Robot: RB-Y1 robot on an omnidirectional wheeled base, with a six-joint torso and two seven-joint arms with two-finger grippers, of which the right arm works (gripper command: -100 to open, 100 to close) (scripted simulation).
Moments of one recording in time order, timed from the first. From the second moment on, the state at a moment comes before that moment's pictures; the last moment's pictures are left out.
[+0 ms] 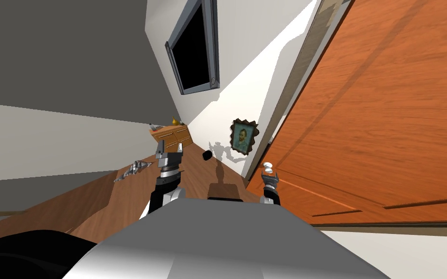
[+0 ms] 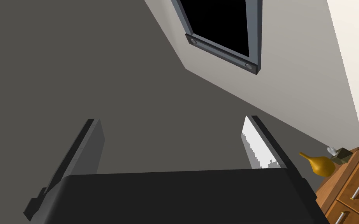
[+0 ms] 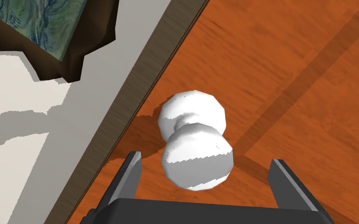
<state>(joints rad) 0.04 -0.16 -0.12 -0.81 -0.47 -0.82 -0.83</state>
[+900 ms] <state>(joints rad) 0.03 -0.13 -0.07 -0.83 -0.58 -0.82 -1.05</state>
